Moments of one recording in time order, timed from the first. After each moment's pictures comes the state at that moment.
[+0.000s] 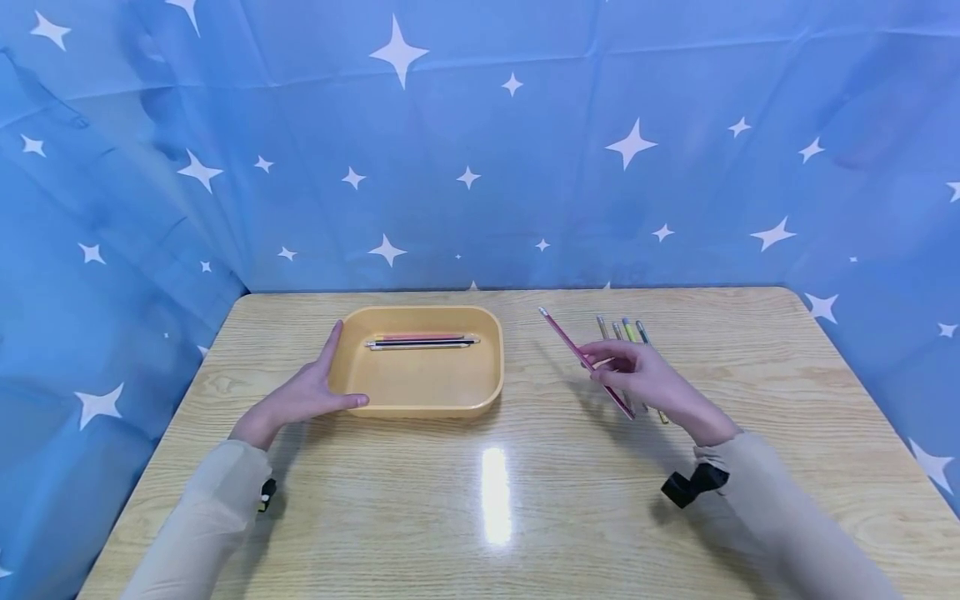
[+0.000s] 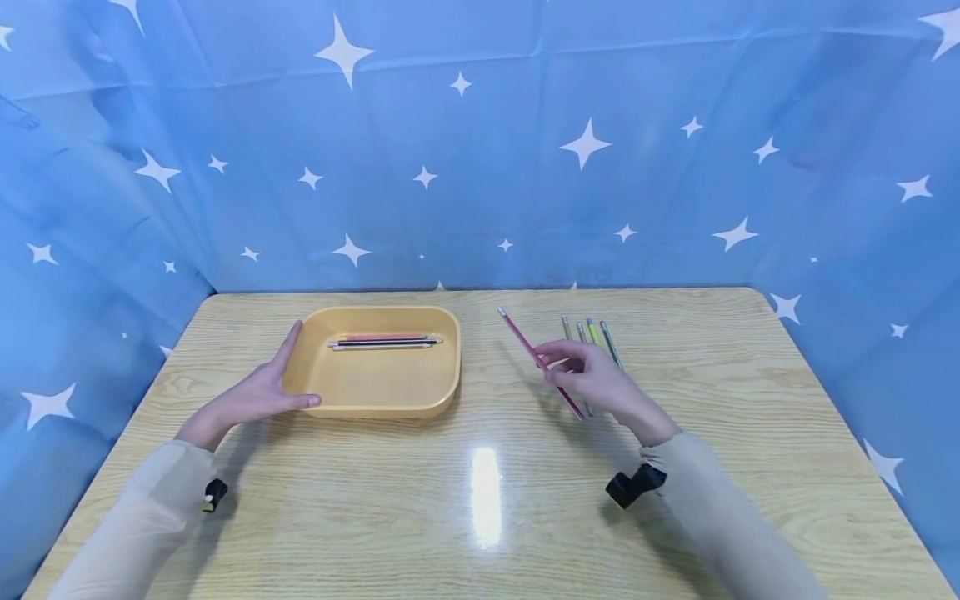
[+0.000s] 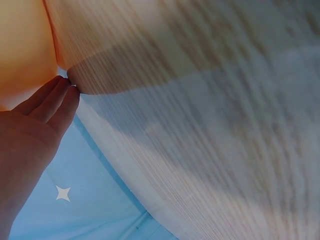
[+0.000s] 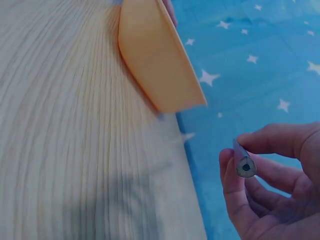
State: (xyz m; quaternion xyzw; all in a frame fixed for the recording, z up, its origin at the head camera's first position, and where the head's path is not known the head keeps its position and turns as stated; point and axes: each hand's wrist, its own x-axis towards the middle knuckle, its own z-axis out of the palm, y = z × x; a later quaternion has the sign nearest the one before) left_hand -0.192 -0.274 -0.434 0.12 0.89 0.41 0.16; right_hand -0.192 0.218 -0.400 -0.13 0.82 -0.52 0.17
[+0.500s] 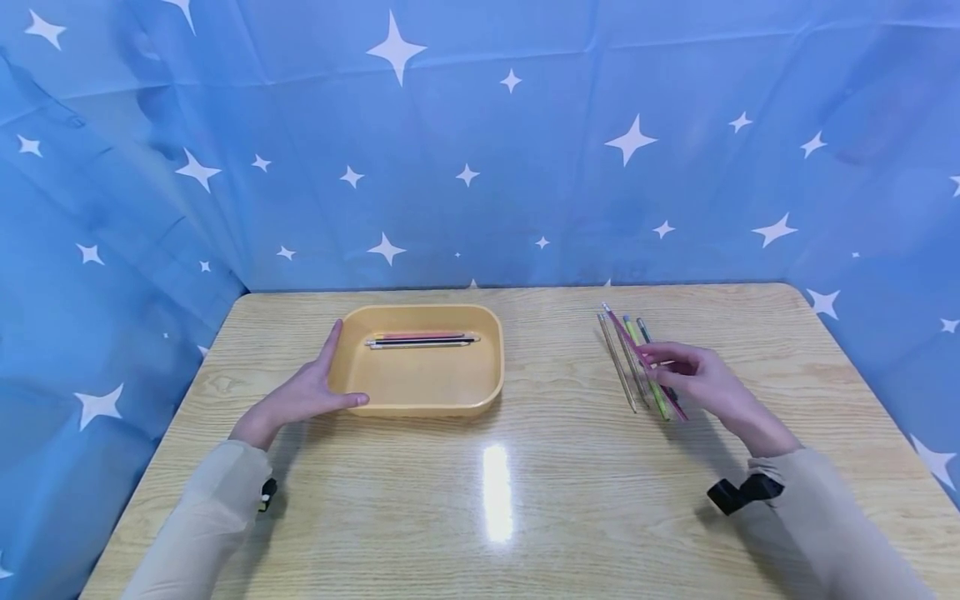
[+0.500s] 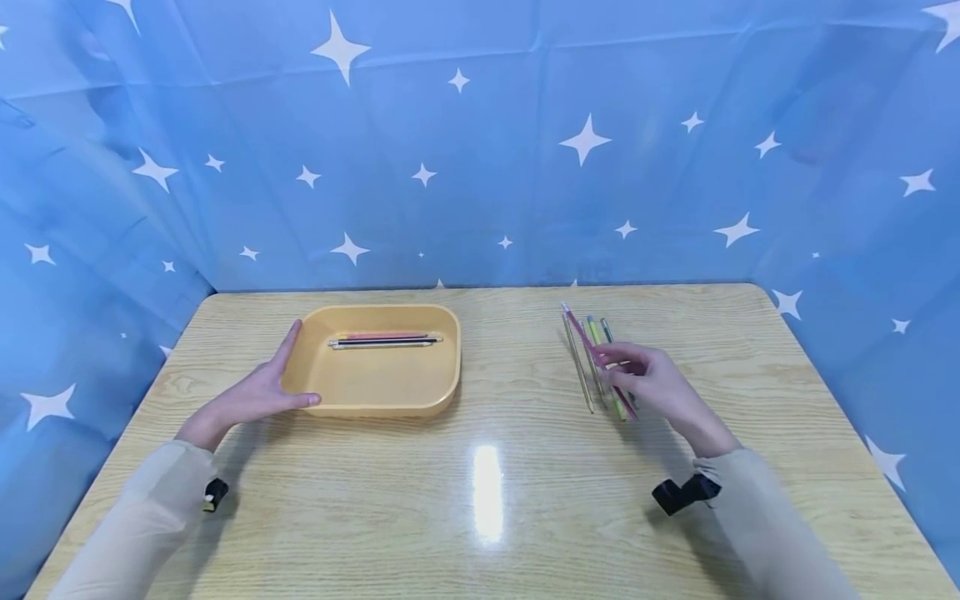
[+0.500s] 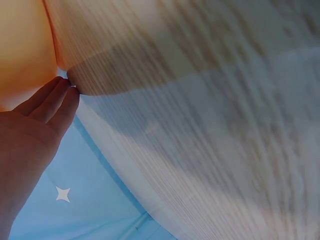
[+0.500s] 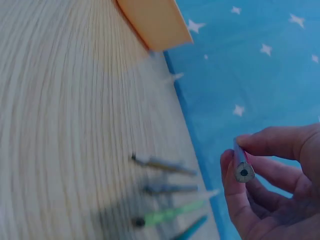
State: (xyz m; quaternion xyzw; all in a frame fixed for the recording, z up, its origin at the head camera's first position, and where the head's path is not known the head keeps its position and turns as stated) left_hand -0.193 -0.275 -0.435 0.12 0.89 0.41 0.16; right_hand -0.180 0.281 -0.407 -0.08 0.85 -0.50 0.13
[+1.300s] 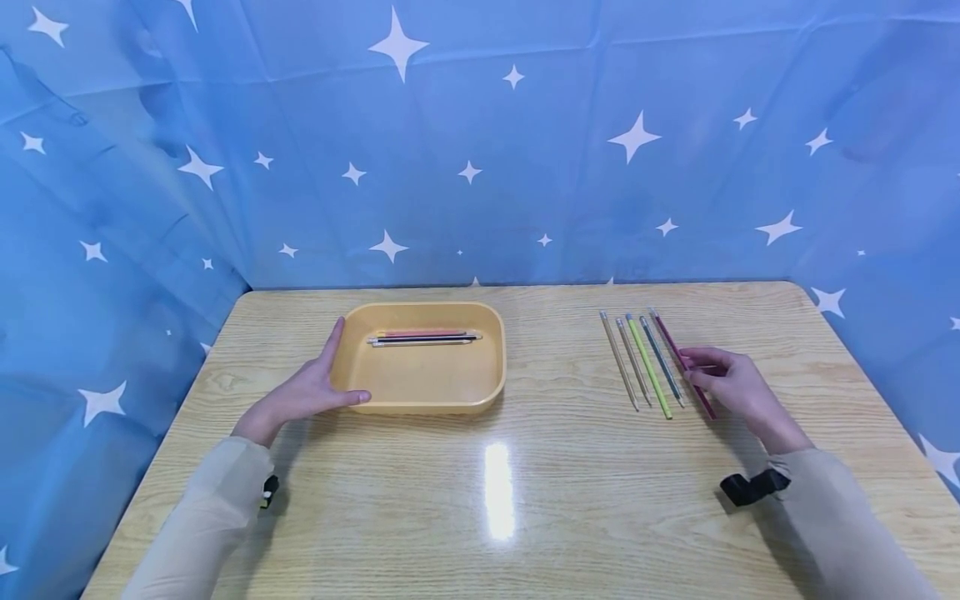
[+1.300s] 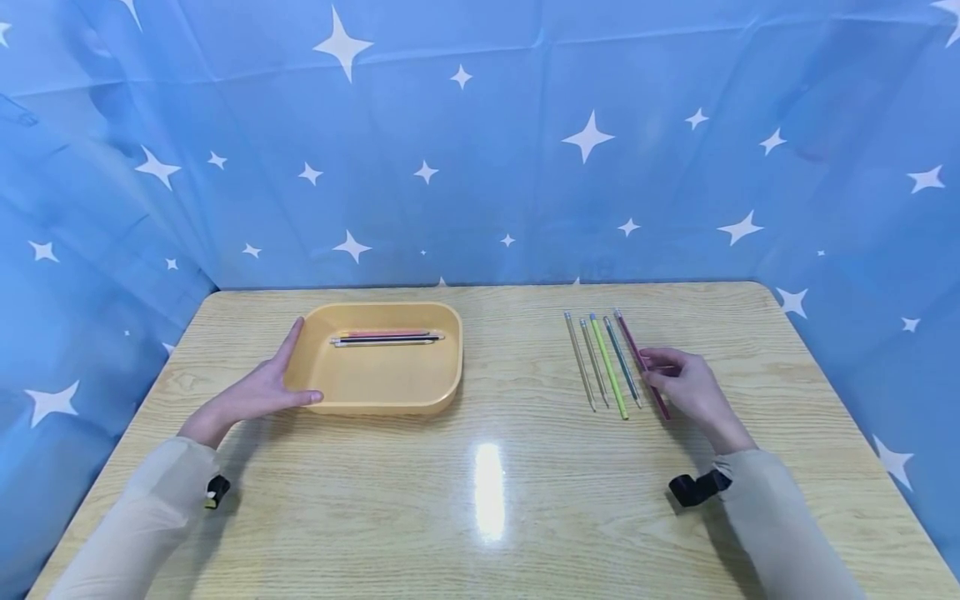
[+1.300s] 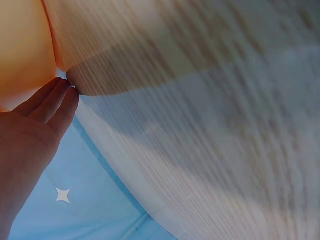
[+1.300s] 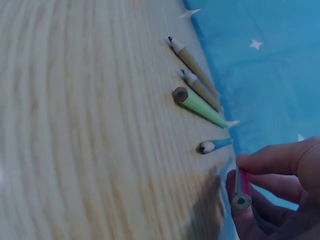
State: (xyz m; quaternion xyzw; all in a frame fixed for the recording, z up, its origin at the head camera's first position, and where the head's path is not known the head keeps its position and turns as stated) left_hand -0.194 -0.275 -0.436 0.12 0.89 0.42 0.17; right_hand -0.187 0.326 -0.446 -0.03 0.90 -0.44 0.05
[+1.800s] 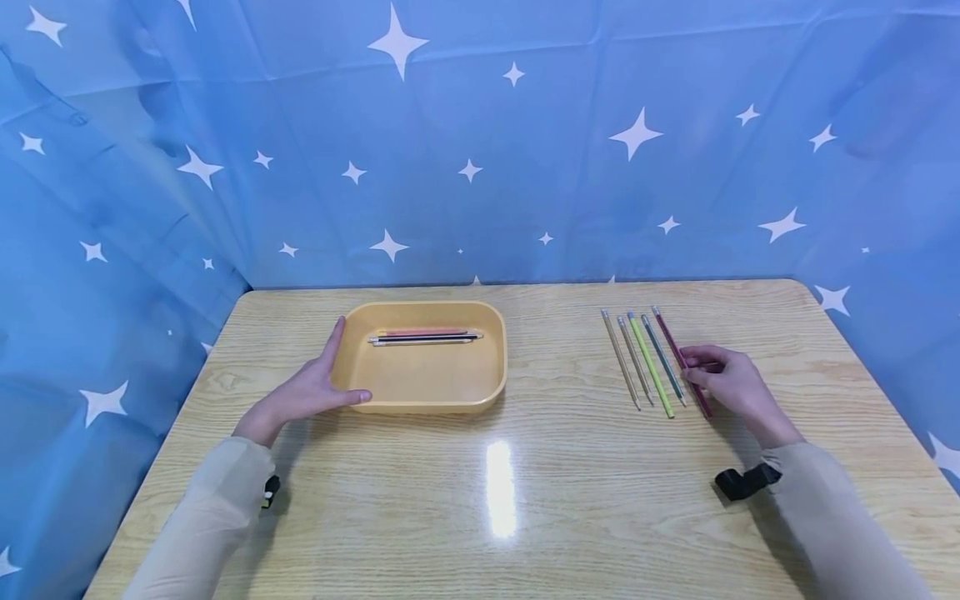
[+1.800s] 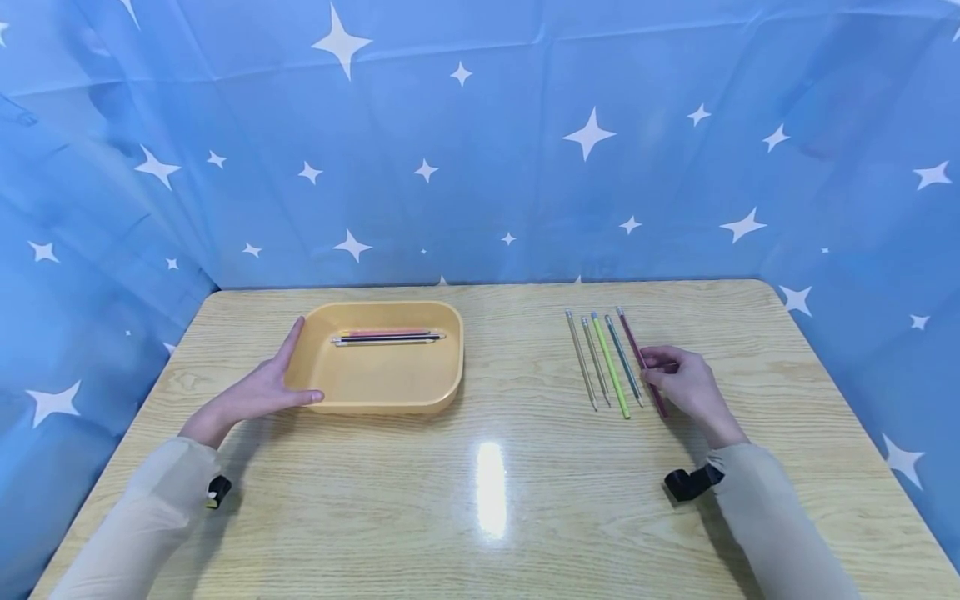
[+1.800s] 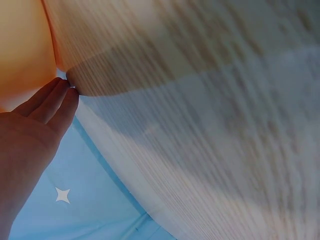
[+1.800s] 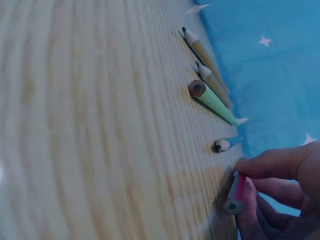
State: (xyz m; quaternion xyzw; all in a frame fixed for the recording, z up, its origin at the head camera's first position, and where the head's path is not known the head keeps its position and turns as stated) left_hand -0.194 -0.274 -0.435 0.13 0.89 0.41 0.16; right_hand -0.193 0.322 -0.450 0.02 0.90 -0.43 0.07
